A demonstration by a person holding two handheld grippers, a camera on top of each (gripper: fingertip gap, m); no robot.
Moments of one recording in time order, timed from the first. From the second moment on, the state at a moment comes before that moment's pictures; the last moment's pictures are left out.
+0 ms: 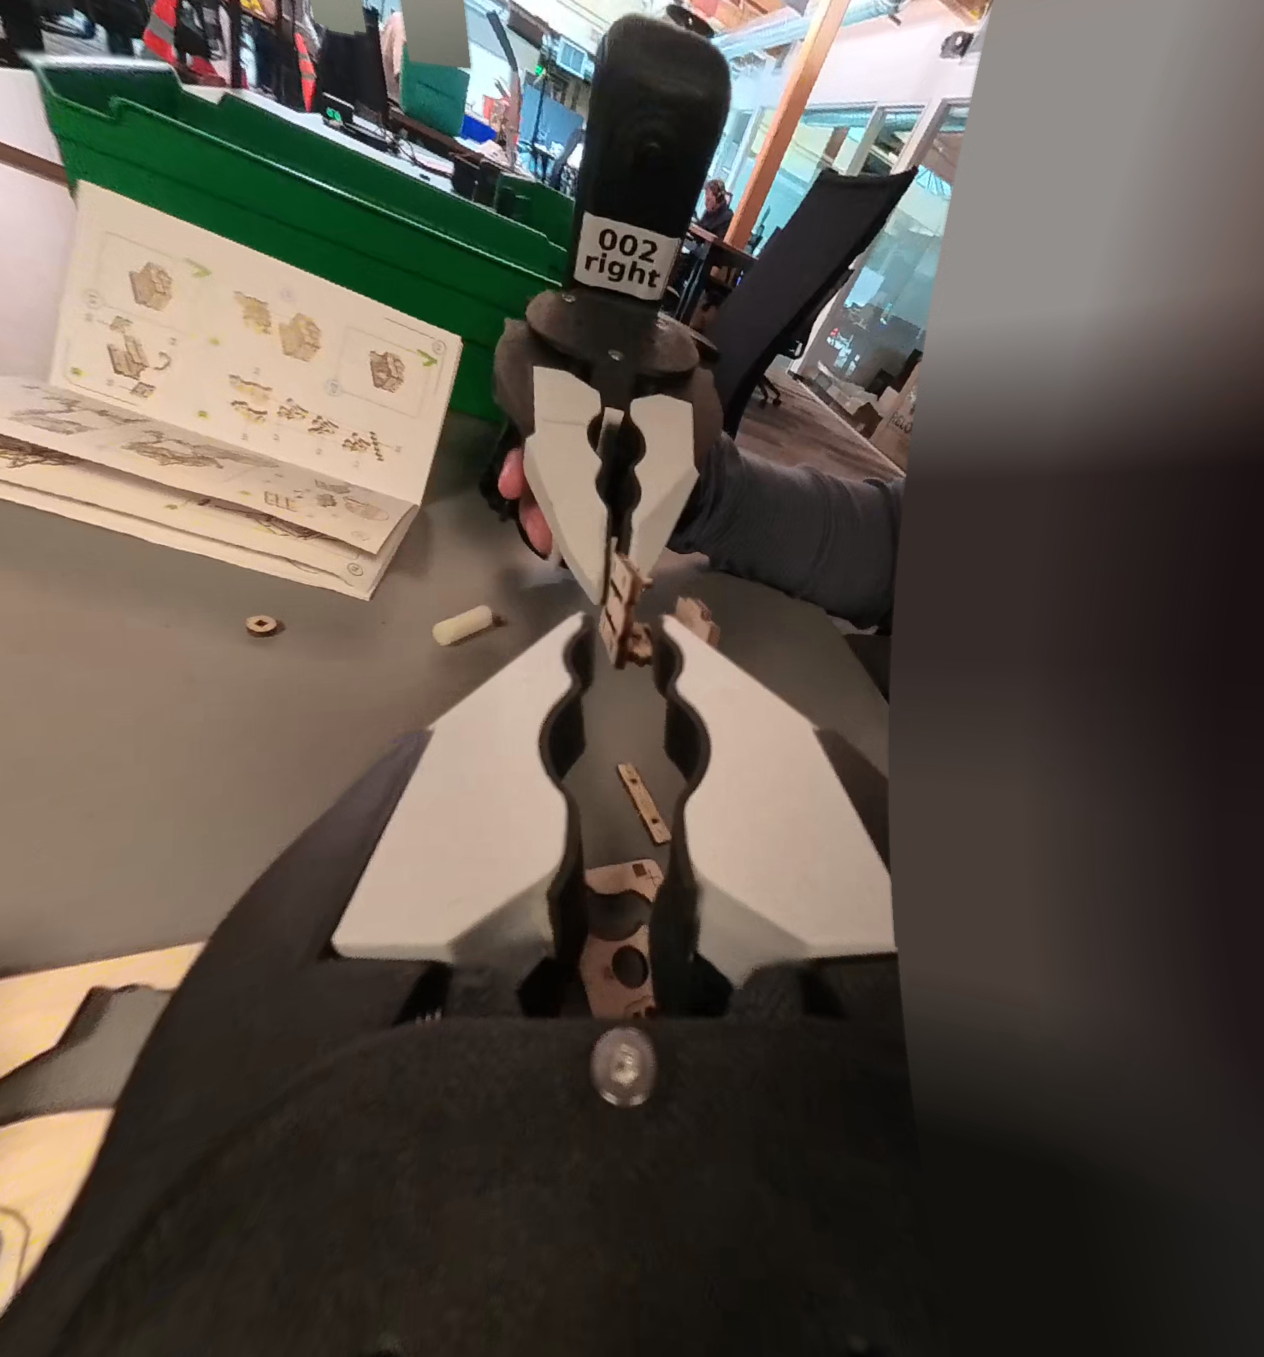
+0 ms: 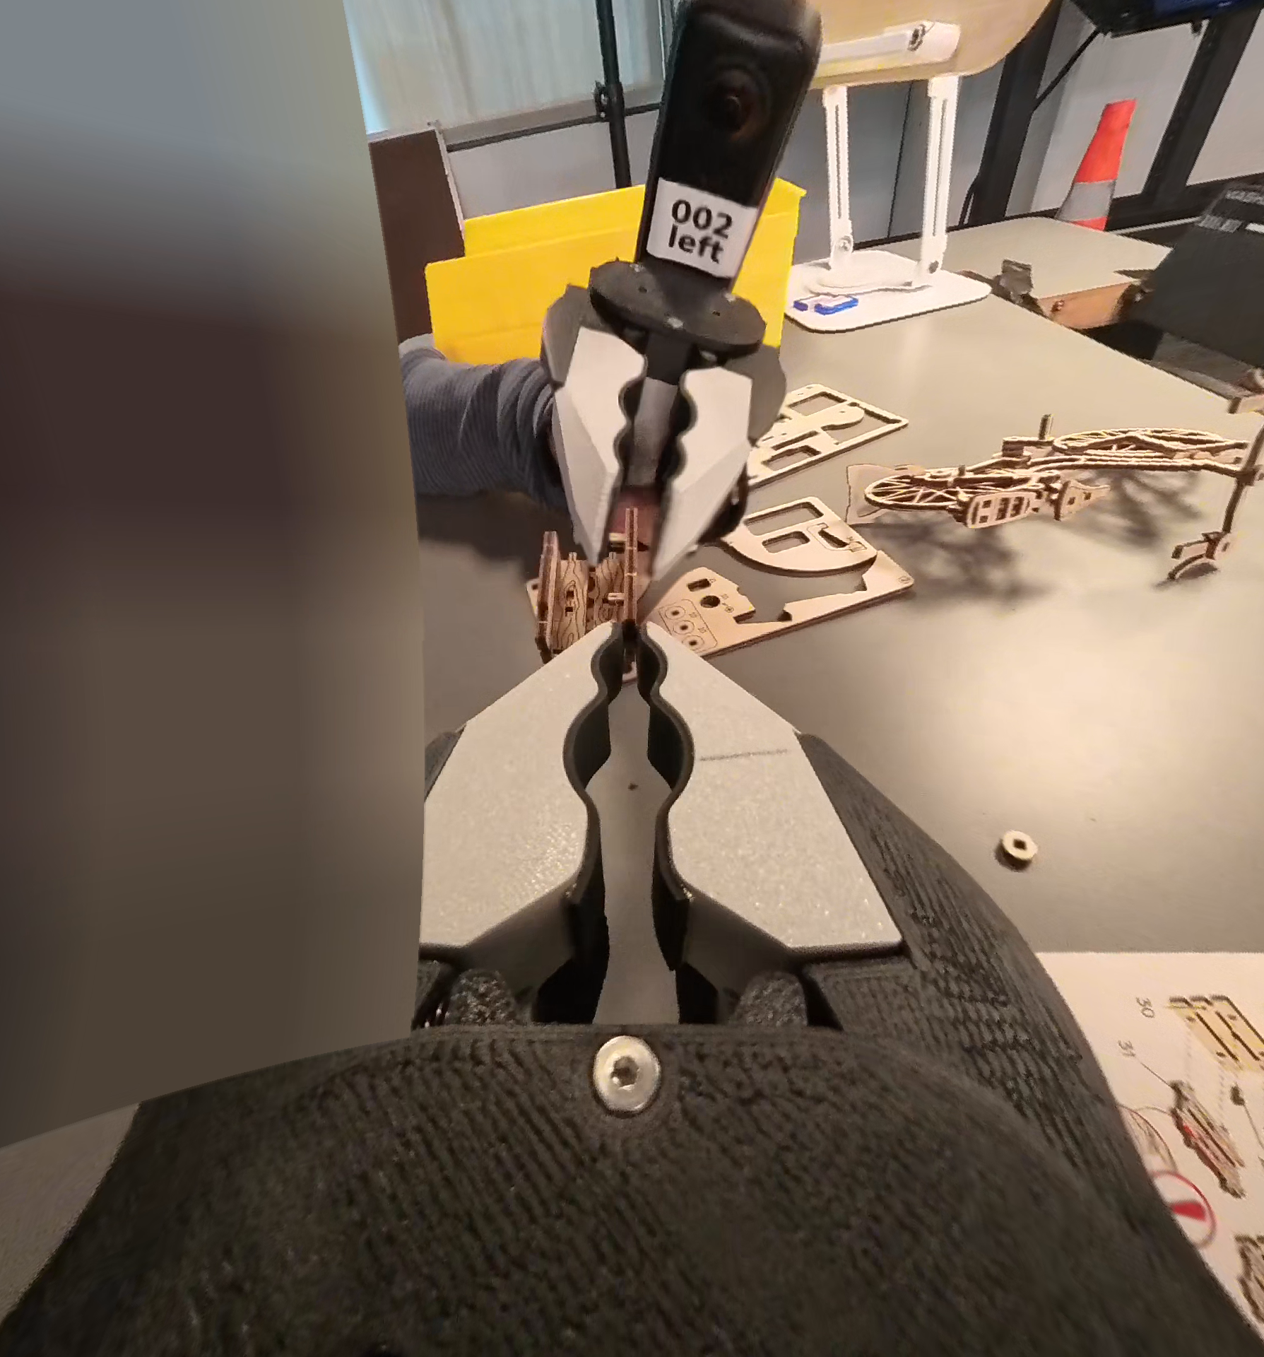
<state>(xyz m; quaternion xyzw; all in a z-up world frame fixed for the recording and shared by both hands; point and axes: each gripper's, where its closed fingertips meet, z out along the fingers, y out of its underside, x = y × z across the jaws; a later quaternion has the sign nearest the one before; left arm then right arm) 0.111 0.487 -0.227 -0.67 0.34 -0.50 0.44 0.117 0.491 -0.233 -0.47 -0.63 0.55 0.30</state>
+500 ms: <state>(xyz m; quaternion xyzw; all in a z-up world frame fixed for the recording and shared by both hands) 0.074 0.538 -0.246 -0.77 0.19 -0.33 0.51 0.158 0.553 -0.307 -0.70 -0.58 0.27 0.33</state>
